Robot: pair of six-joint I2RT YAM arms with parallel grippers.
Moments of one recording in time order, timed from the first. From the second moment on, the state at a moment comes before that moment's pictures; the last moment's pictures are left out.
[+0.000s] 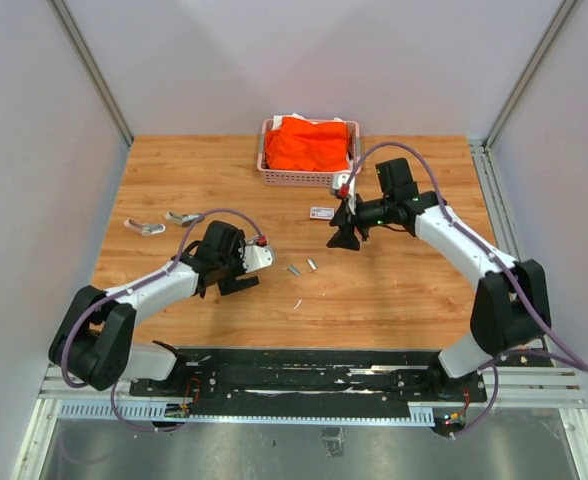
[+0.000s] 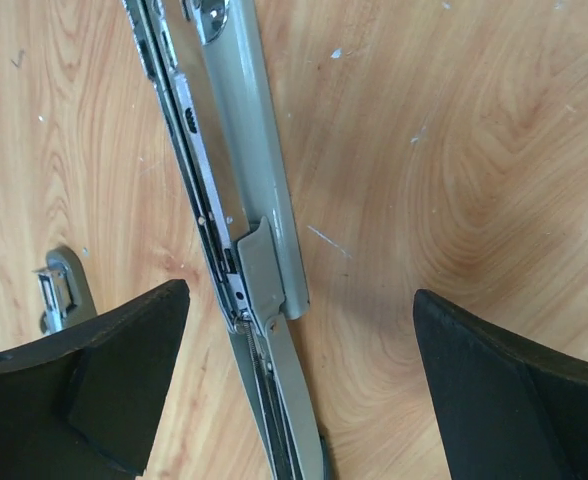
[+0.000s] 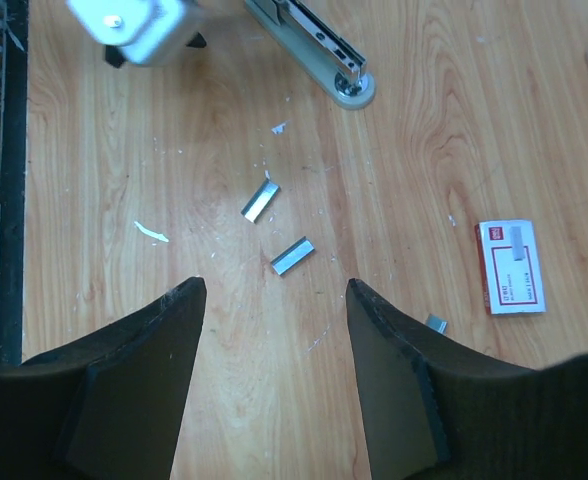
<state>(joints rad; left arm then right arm) -0.46 1.31 0.58 -0.15 -0.04 0.88 0.38 1.59 1.21 -0.48 -0.91 -0.68</state>
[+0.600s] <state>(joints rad) -0.33 1.51 0.83 -0.41 0.09 0.75 0.38 1.29 1.04 -0.49 -0.90 -0.75</state>
